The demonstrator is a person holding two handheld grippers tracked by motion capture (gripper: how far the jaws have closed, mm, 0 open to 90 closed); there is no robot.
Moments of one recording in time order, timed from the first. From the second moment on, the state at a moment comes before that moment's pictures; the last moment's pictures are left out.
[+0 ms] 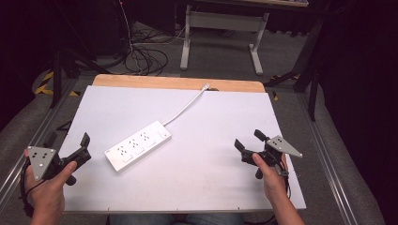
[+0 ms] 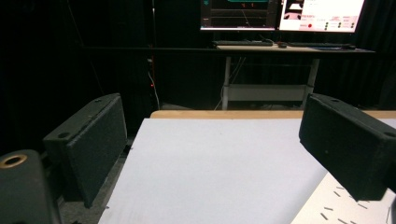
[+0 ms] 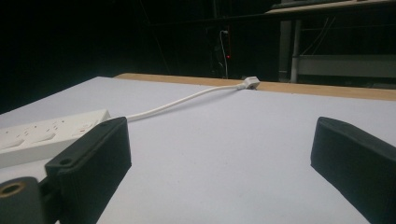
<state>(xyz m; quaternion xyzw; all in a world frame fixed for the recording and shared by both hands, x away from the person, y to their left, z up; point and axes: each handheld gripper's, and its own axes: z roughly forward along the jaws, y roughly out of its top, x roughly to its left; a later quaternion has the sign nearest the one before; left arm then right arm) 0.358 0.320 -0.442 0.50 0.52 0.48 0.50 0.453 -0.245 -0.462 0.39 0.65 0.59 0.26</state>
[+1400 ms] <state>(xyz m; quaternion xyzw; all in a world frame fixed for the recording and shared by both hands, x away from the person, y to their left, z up) 0.361 0.320 -0.441 0.51 0.53 0.49 0.47 0.453 -0.249 -0.462 0.40 0.65 0.59 0.26</state>
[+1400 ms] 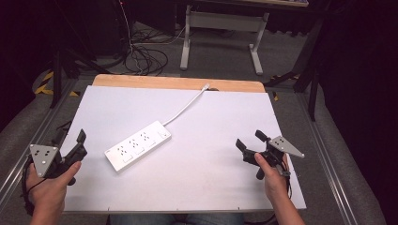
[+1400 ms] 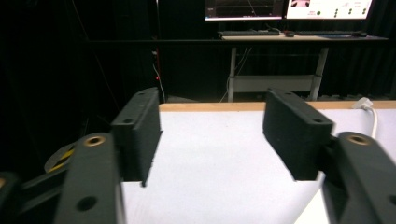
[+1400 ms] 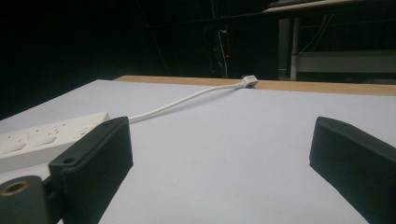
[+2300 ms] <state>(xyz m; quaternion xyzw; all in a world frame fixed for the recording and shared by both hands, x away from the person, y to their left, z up) 0.359 0.327 -0.439 0.55 0.52 0.47 0.46 0.452 -0.249 -0.462 0.40 0.65 0.59 0.26</state>
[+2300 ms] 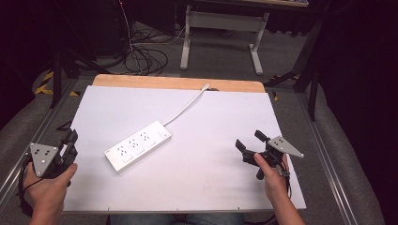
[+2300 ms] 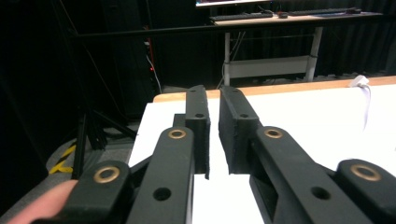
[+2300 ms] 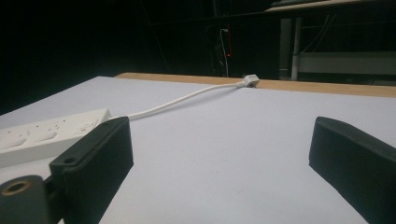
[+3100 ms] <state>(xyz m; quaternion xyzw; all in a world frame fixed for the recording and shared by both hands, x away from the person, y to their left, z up) 0.357 0.327 -0.433 0.56 0.50 0.46 0.47 0.452 -0.249 -0.462 0.40 0.65 0.59 0.26</state>
